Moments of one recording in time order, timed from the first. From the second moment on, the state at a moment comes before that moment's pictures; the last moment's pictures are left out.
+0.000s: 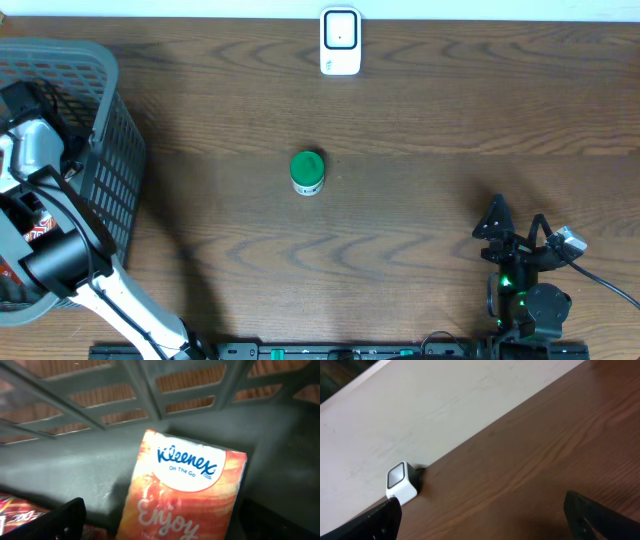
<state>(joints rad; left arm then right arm) 0.57 2.12 1.55 -0.67 -0.43 -0.68 -0.11 0.01 0.01 -0.06 0.06 0.56</state>
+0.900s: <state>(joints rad) 0.57 2.13 1.55 -0.66 -0.42 -0.58 -0.11 0.01 0.01 -0.06 0.06 0.56</state>
